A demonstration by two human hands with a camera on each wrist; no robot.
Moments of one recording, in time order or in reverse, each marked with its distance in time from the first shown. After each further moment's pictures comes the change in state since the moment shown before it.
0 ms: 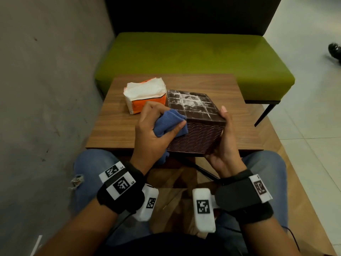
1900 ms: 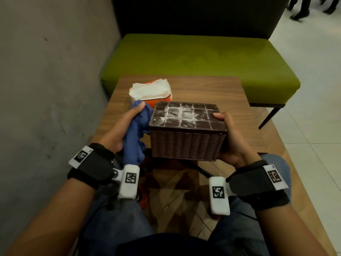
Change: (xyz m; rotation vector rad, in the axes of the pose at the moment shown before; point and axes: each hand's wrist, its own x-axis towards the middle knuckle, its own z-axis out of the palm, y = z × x) left_hand 0.027 -0.052 -0.064 -0.446 -0.062 -0.928; right_hand 0.013 -0.021 -0.011 -0.405 -0.053 0.187
